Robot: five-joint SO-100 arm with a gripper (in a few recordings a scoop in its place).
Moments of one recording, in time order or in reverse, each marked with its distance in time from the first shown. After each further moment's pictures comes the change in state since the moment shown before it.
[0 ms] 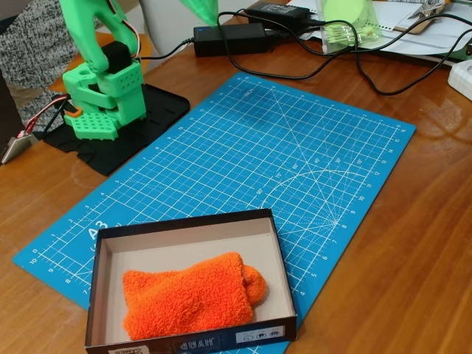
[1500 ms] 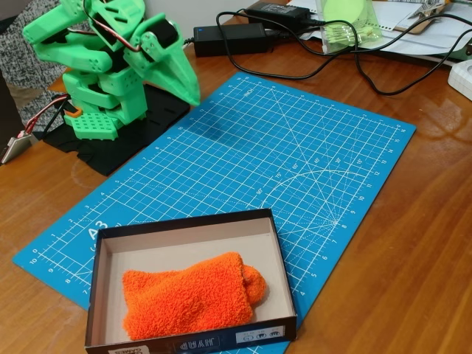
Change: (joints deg) arm -3.5 69.4 91.4 -27.2 -8.3
